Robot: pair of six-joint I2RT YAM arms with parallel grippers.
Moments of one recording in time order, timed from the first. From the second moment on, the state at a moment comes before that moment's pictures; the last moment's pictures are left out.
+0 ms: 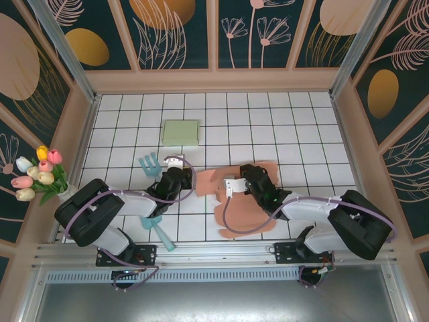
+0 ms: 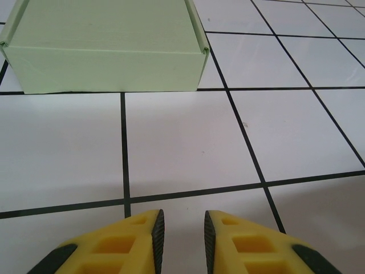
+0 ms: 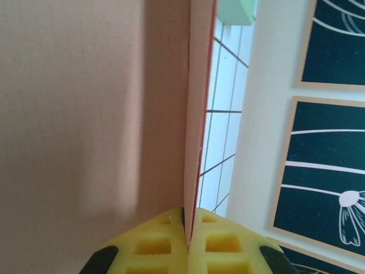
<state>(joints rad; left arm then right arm) -0.75 1.53 0.38 0.62 -0.41 -0.44 0.85 1.30 0.38 0.44 0.42 -1.32</state>
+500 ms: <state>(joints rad) -0.70 1.40 0.36 0.58 -0.51 -0.46 0.89 1.40 0.34 0.83 0.49 -1.36</state>
